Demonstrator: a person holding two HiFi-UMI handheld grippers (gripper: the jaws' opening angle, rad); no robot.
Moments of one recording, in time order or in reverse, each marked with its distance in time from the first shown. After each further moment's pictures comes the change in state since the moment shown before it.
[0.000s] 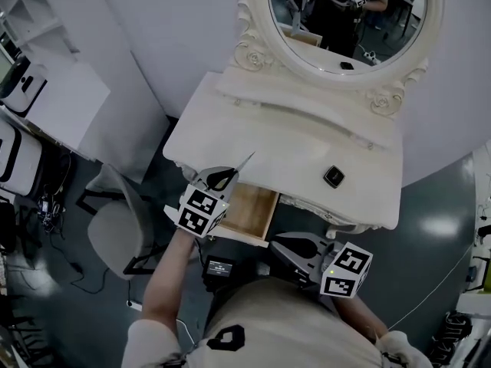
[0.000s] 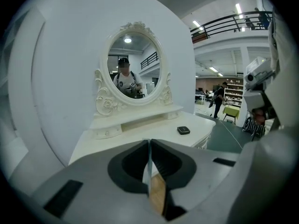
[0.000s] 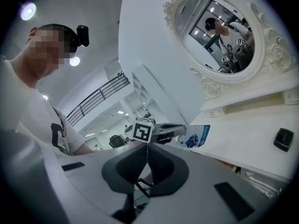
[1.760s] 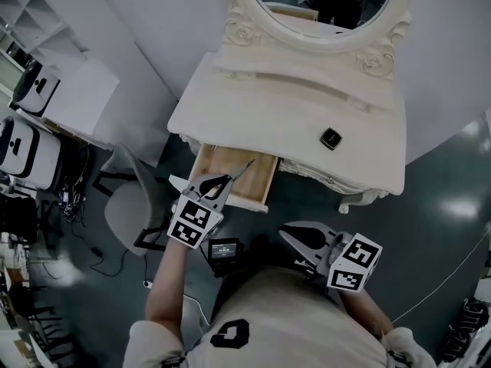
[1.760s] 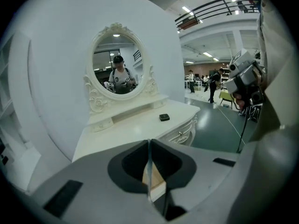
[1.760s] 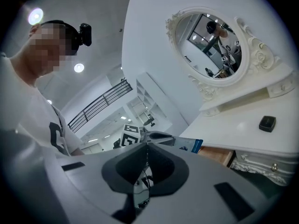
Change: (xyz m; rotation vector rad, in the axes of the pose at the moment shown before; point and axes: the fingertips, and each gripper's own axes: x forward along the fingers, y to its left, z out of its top) left arm -0.070 -0.113 -0.031 0.122 0.116 0.018; right arm -0.090 0.046 -0.038 0.027 -0.077 0.021
